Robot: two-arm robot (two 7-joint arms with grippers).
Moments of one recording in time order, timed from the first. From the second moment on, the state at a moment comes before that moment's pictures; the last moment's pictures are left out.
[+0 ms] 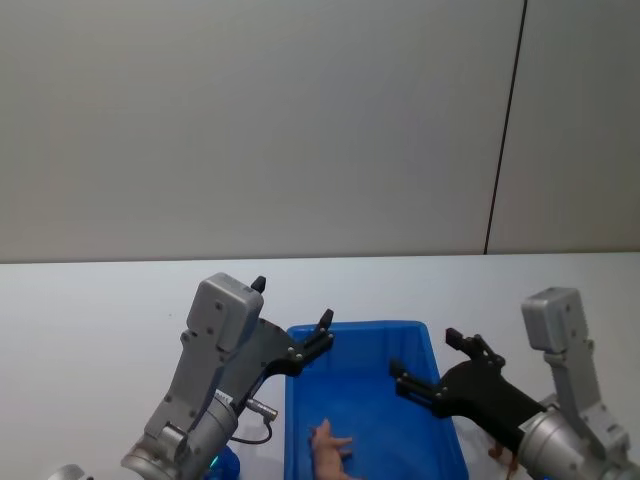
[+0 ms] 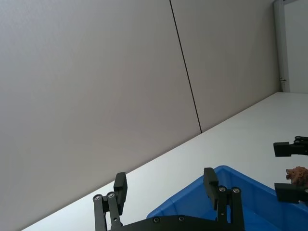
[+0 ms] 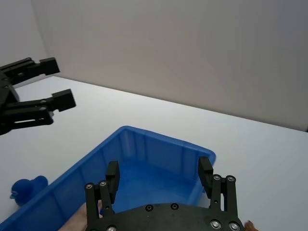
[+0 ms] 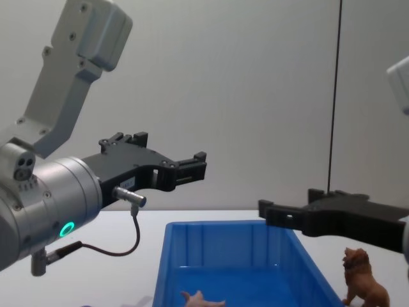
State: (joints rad) left arm -0.24 0.38 0.45 -1.63 -0.20 0.01 -0.01; right arm 0.16 0.21 -0.28 -1.55 0.24 0.15 0.34
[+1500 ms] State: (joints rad) left arm -0.24 0.38 0.45 -1.63 -0.20 0.01 -0.01; right arm 0.02 0.26 -0.24 -1.60 0.24 0.23 0.06
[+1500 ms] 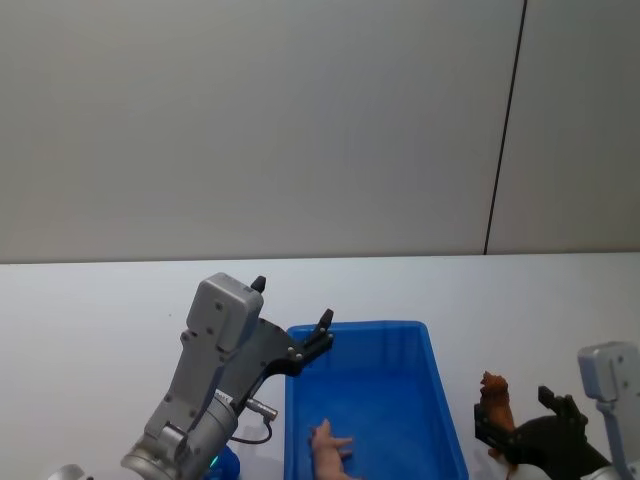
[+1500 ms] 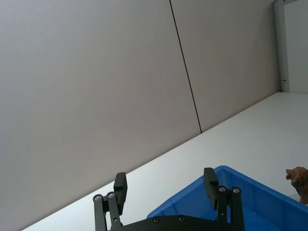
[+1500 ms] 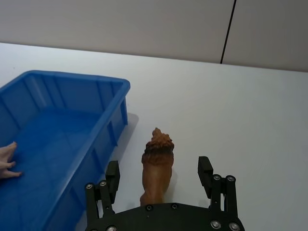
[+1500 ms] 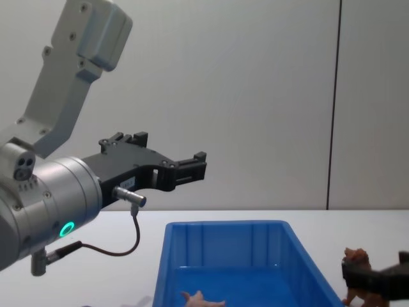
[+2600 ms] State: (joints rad) left arm -0.24 0.38 0.45 -1.63 -0.20 0.01 -0.01; right arm 0.02 0.25 -0.25 -1.55 0.24 0.22 0.10
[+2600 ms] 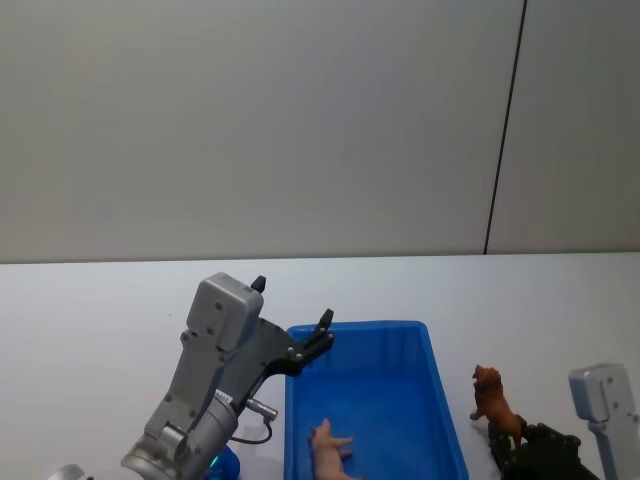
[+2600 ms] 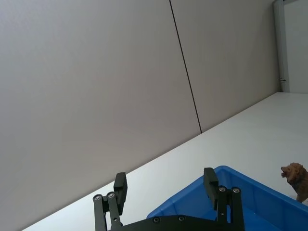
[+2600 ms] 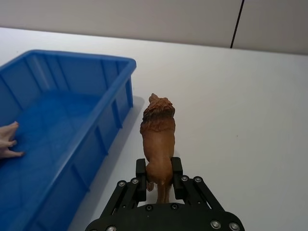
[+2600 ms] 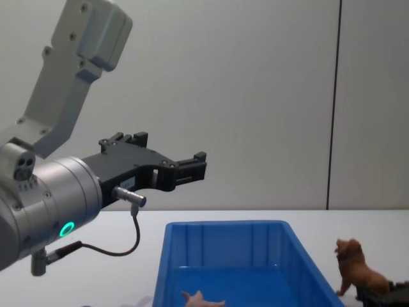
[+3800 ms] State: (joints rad) left arm -0.24 0.38 0.45 -1.63 -0.20 0.01 -0.01; right arm 0.08 0.22 -0.27 -1.57 0.21 0.09 0.32
